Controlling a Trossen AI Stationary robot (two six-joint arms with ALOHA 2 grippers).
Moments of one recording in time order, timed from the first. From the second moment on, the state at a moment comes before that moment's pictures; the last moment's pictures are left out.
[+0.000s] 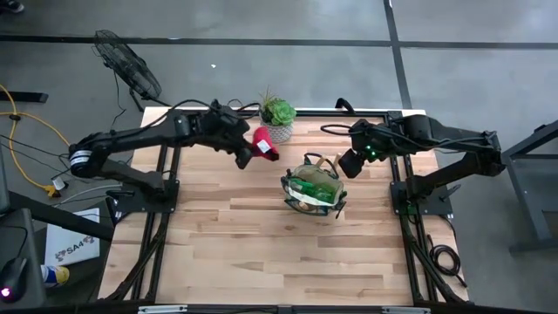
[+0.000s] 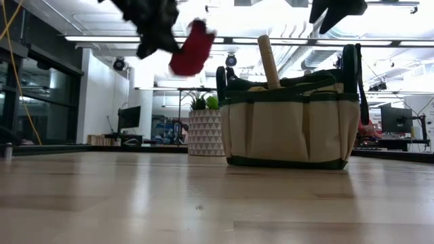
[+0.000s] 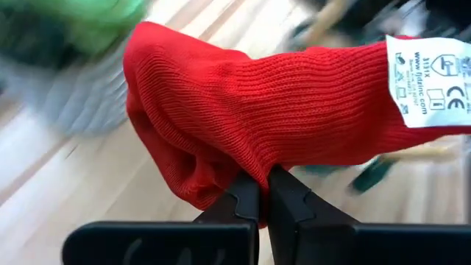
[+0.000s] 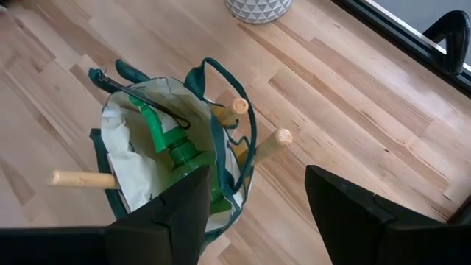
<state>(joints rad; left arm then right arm) 0.32 1.25 1.13 -0.58 0.10 -0.36 -0.04 1.25 1.48 -1.31 0.26 0.76</state>
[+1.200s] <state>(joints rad) 0.06 1.72 1.45 -0.23 0.11 -0.56 -0.04 1.25 1.48 -1.25 0.31 0.74</state>
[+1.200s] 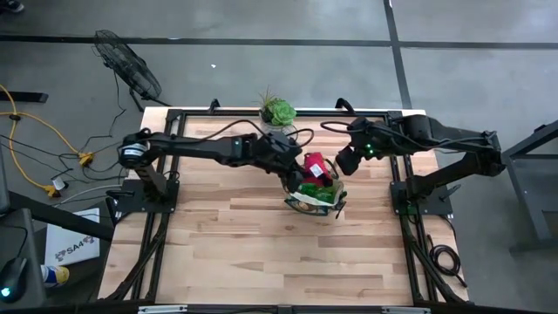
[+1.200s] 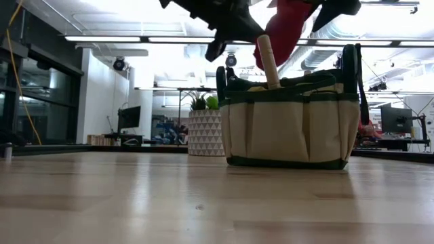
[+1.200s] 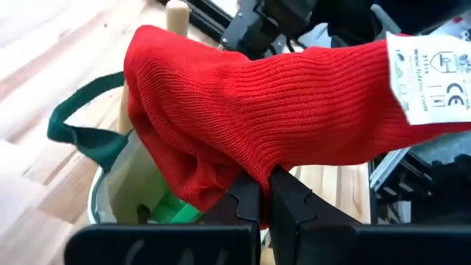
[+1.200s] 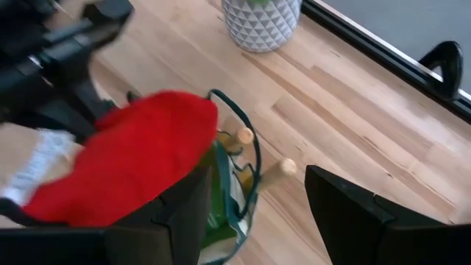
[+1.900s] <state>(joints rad) 0.06 1.82 1.47 -0.20 0.15 -0.58 0.02 1.27 1.49 -1.04 0.29 0.70</state>
